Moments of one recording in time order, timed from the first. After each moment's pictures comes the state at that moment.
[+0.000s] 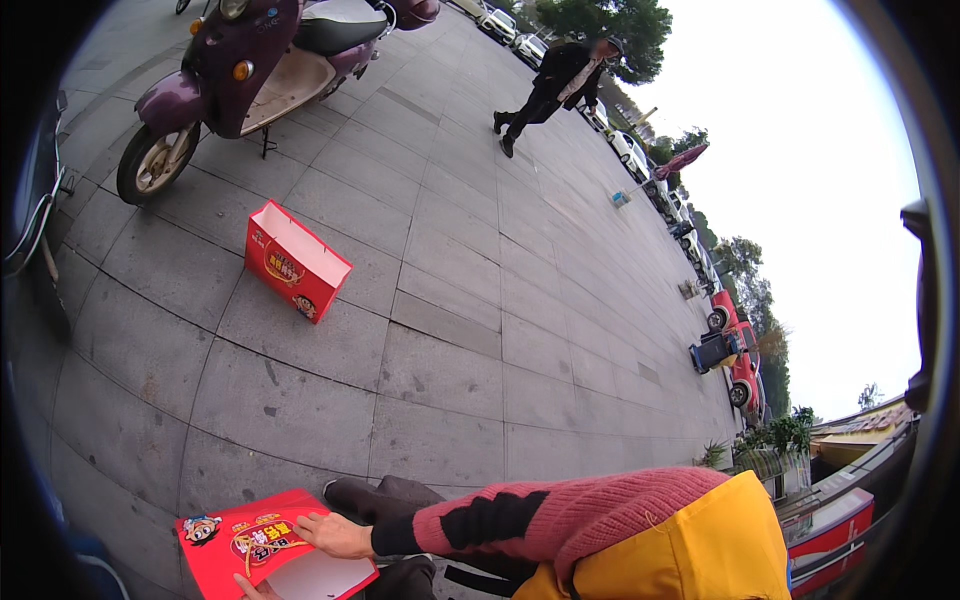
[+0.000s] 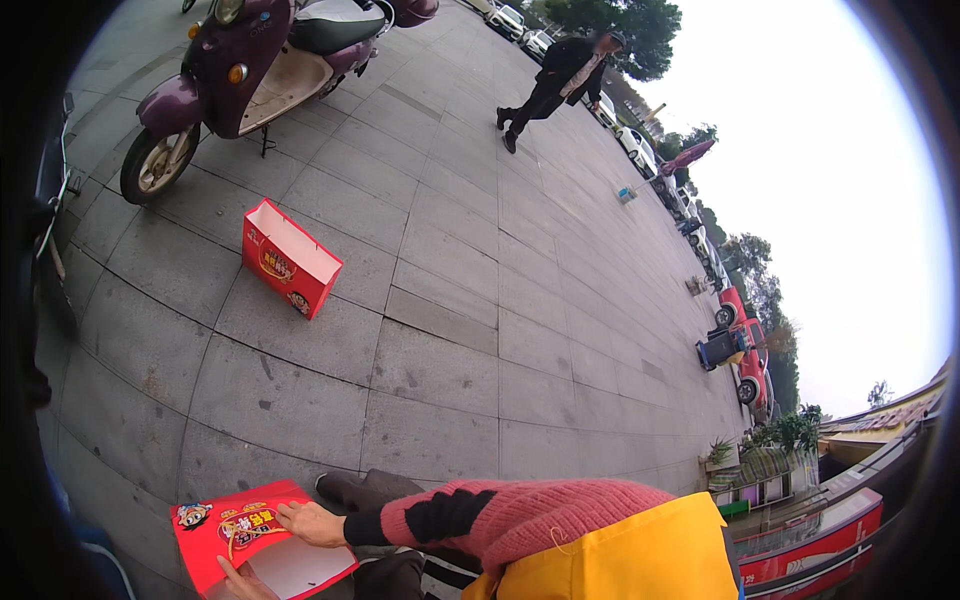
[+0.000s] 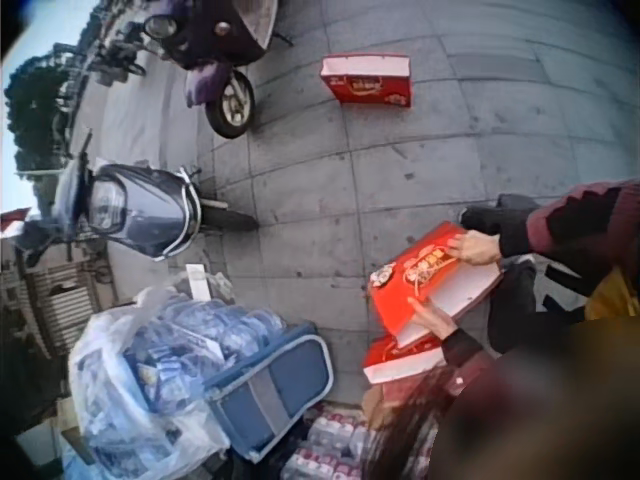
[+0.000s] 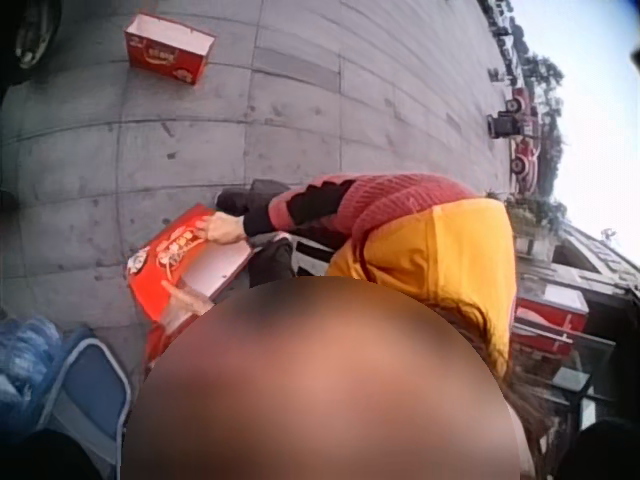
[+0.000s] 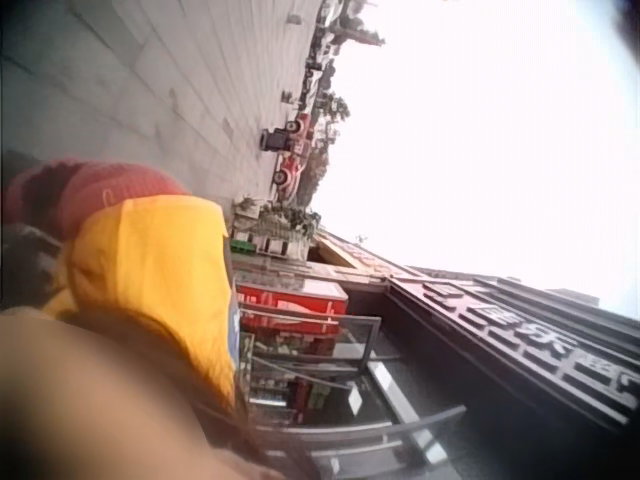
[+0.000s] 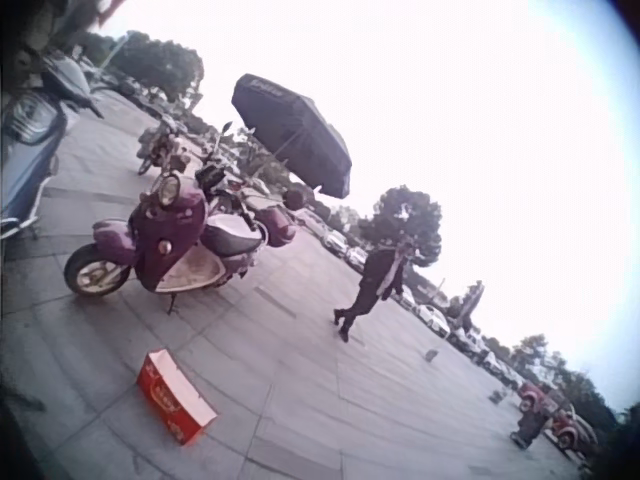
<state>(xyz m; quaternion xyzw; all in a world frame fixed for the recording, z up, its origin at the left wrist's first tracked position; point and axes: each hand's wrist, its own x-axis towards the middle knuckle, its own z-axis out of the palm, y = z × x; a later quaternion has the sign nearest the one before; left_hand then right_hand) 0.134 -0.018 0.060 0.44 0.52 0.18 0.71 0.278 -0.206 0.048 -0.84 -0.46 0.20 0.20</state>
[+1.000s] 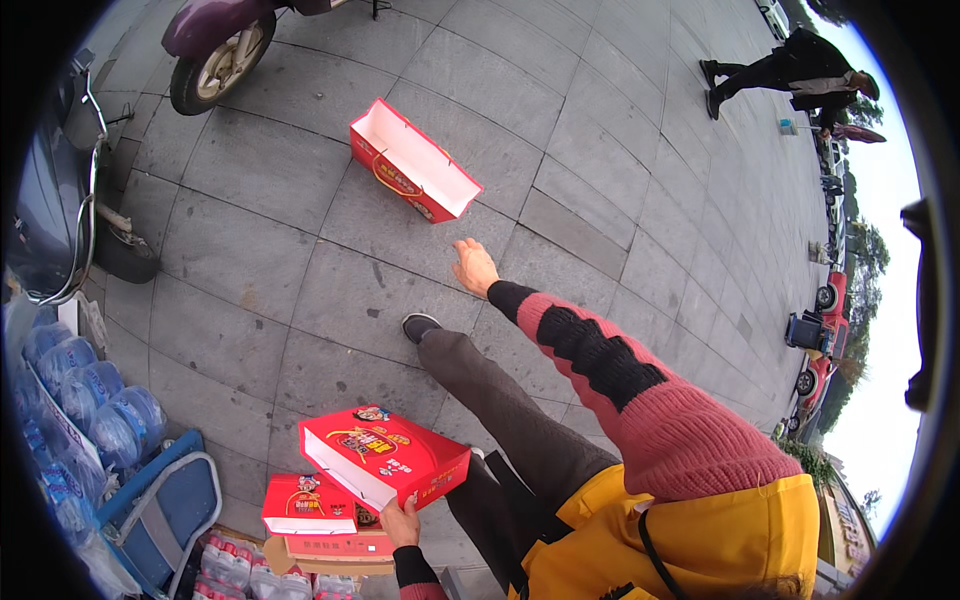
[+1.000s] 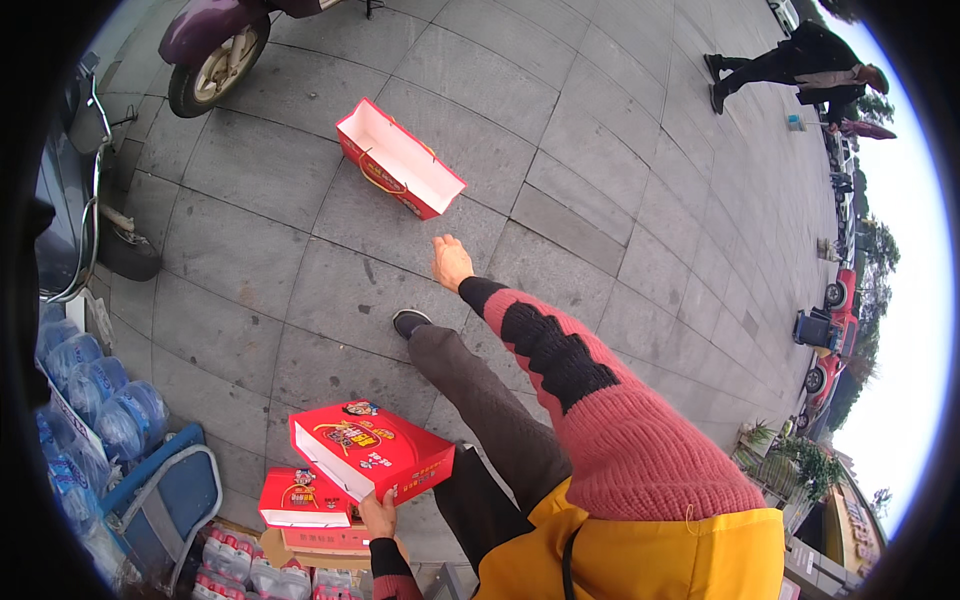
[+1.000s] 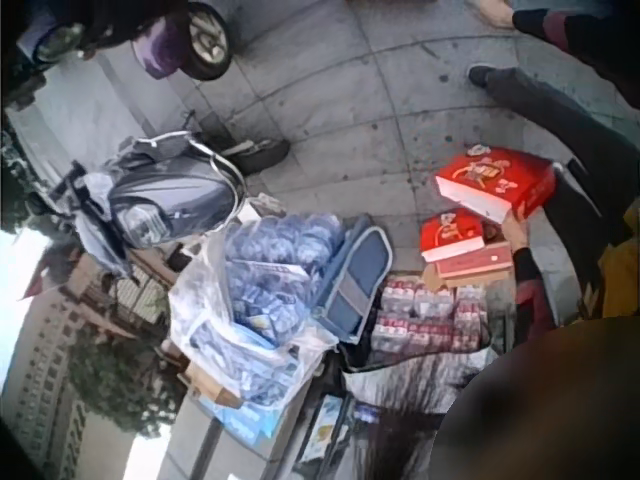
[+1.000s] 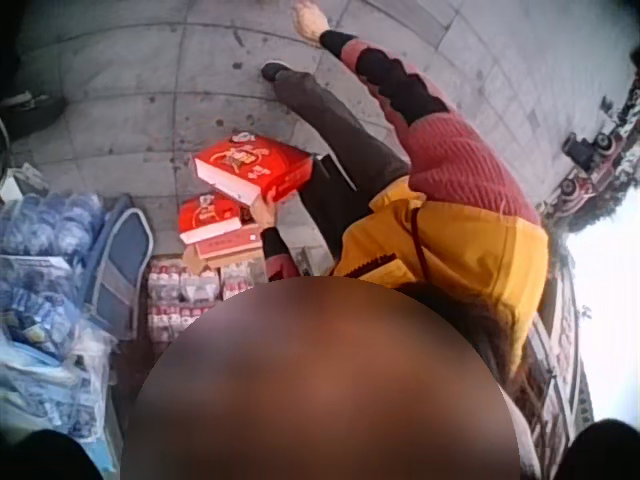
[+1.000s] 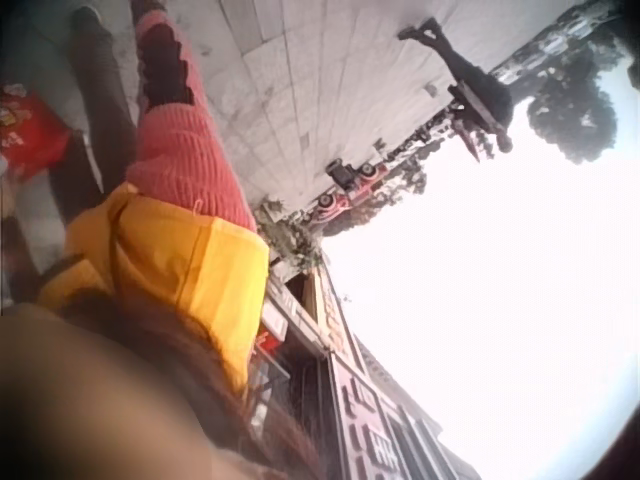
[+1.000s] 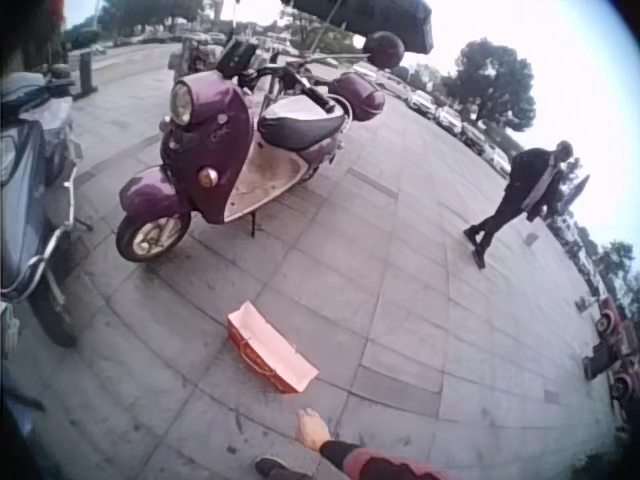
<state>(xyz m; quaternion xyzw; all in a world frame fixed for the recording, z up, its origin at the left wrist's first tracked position) 0.271 -0.113 0.192 0.80 0.38 -0.29 0.36 0.709 -0.314 0.003 -0.95 -0.14 0.20 0.17</state>
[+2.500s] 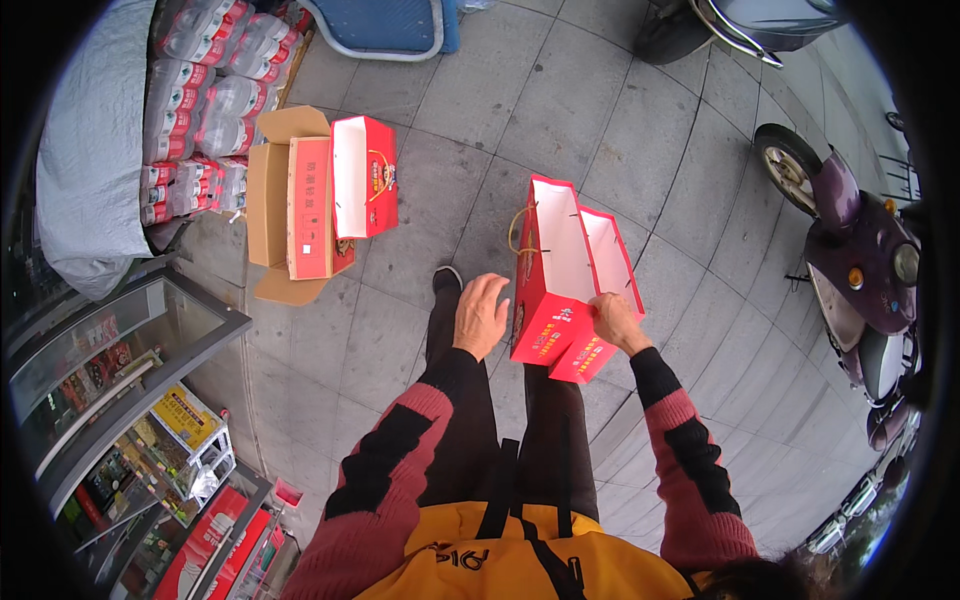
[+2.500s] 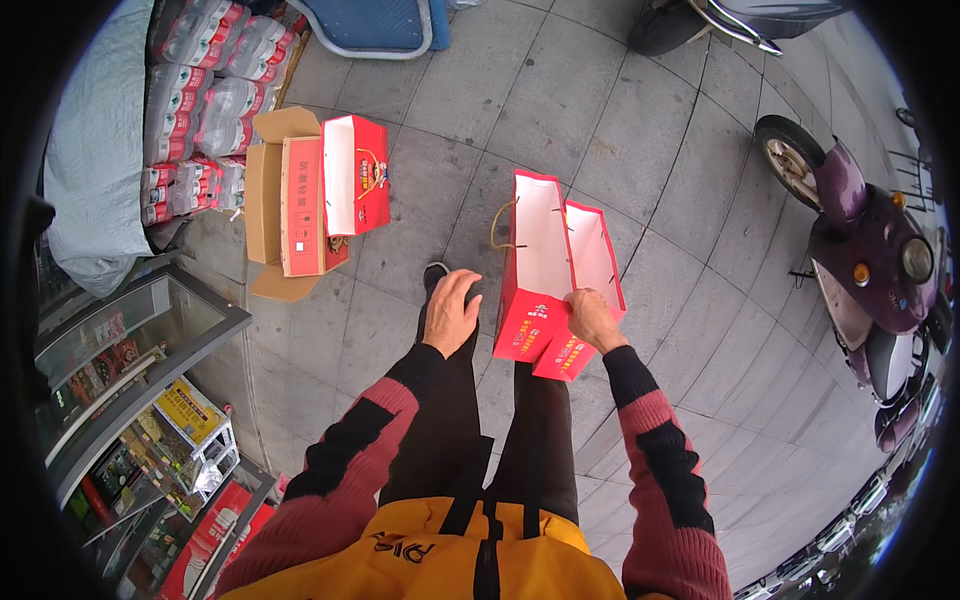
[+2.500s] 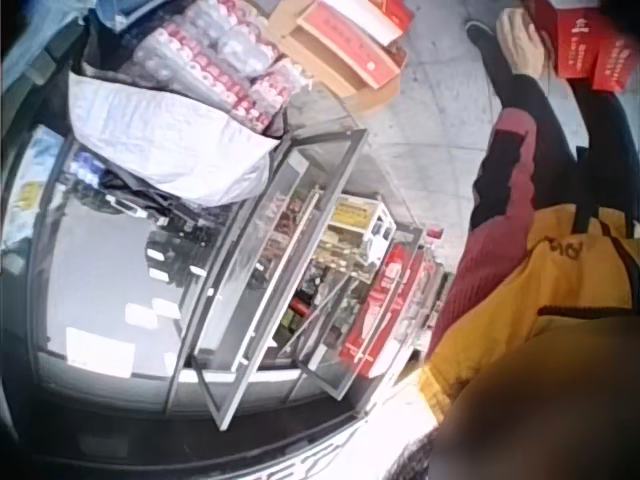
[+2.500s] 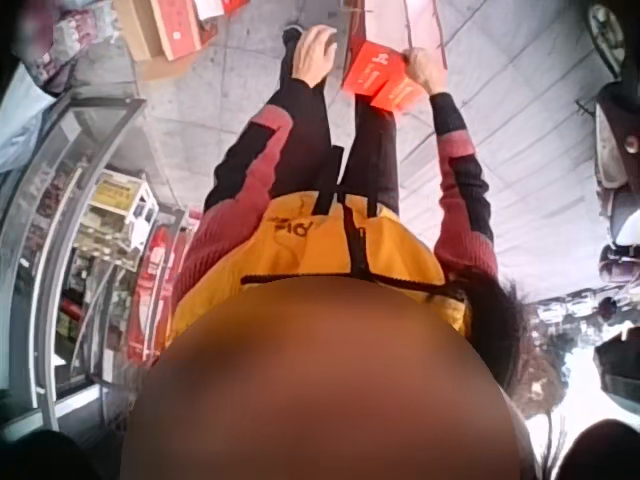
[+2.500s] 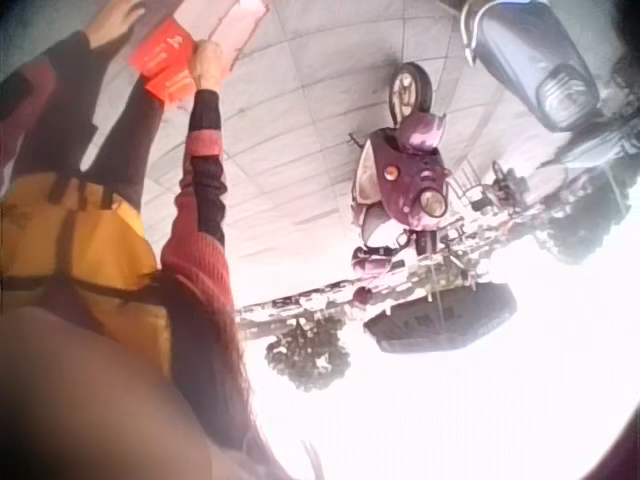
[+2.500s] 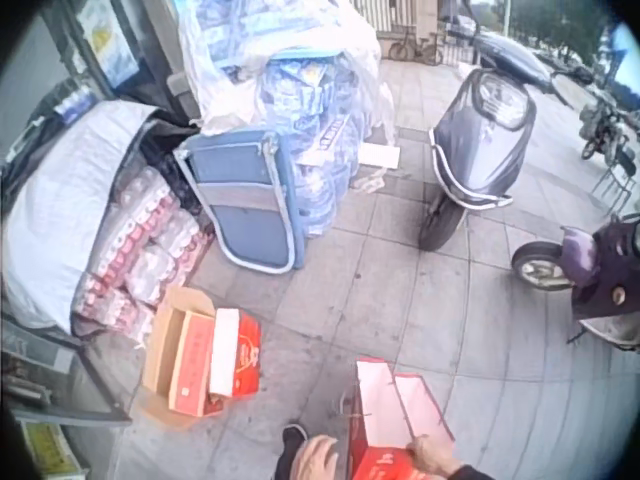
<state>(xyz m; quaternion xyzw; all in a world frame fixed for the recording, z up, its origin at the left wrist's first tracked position) 0.241 -0.104 0.157 0.65 0.64 0.24 0.33 0.516 -0.069 0.149 -0.54 -0.73 0.41 -0.07</state>
